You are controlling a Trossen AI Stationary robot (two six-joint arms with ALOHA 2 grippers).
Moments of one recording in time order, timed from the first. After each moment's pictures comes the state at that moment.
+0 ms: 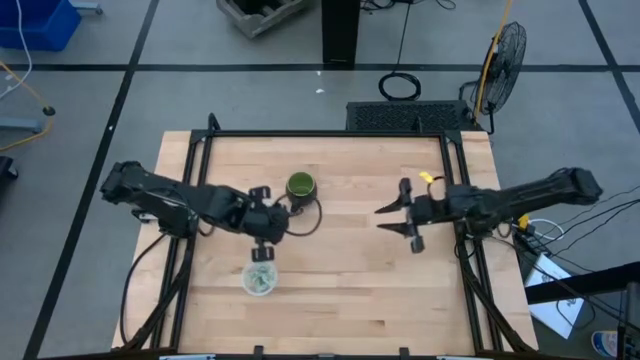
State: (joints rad) left arm -0.27 1.51 1.45 -1.17 -0.26 -0.29; right arm 0.16 0.79 0.44 0.33 0.02 -0.02
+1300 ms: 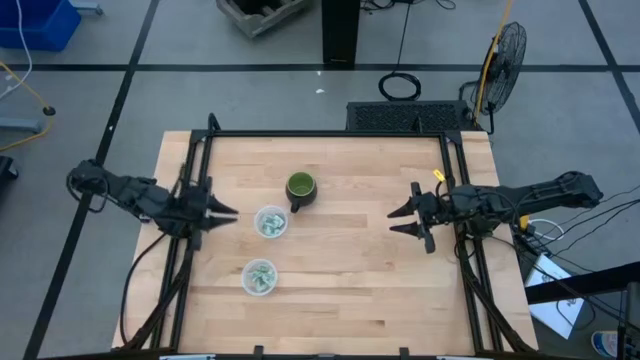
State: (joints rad) left arm -0.41 0.36 0.57 -0.48 -0.37 -0.20; right arm 0.16 0.61 0.44 -0.07 0.02 0.20
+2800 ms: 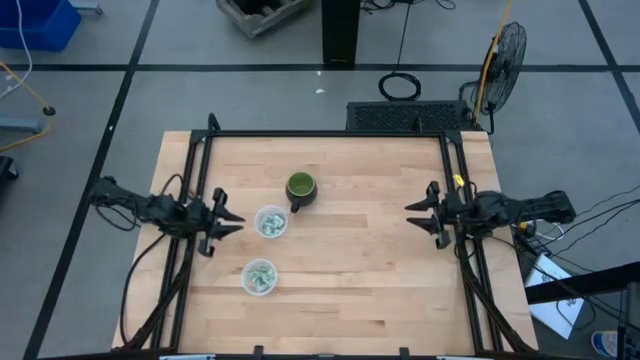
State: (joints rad) left arm -0.37 0.02 0.01 0.15 -0.24 0.00; right arm 0.16 0.00 0.07 -0.01 0.13 0.15
